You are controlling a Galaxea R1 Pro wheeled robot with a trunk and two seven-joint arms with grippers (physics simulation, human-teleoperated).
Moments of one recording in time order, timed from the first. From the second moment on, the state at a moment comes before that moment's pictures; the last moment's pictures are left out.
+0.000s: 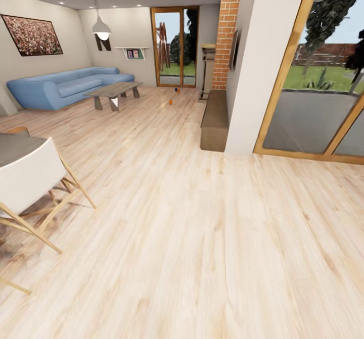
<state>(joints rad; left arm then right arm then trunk) 0.00 -0.03 0.00 -0.02 0.00 -0.01 0.00 0.00 0.00 0.00 0.00 0.00 0.00 -0.10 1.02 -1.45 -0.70</state>
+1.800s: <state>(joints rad) 0.00 -0.03 0.00 -0.02 0.00 -0.01 0.00 0.00 0.01 0.00 0.00 0.00 0.00 -0.10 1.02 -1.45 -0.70</state>
